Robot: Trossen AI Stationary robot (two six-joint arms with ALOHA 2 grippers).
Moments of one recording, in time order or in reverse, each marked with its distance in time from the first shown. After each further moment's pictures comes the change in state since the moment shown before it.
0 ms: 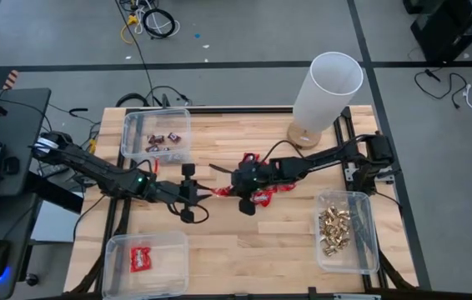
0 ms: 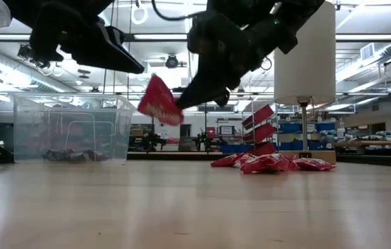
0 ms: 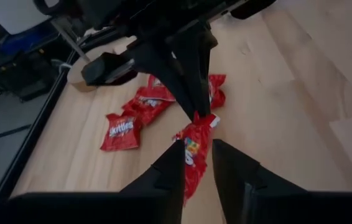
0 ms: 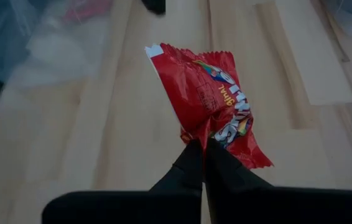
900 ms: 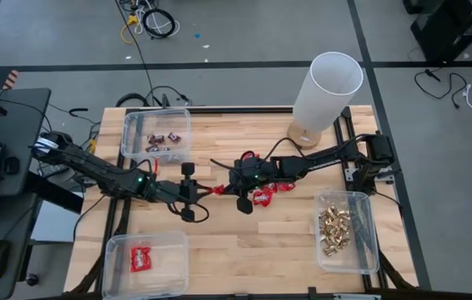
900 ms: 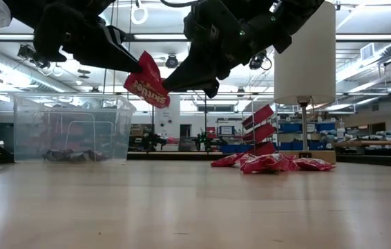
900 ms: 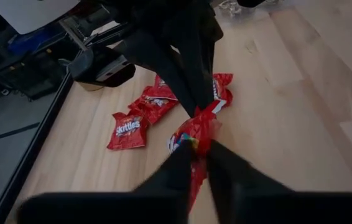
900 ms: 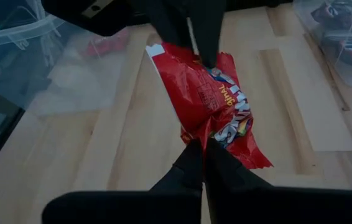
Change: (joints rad) left arm 0.000 0.000 0.000 0.002 -0.023 0.008; right arm -0.008 -0.003 0.000 0.128 -0.030 -0.029
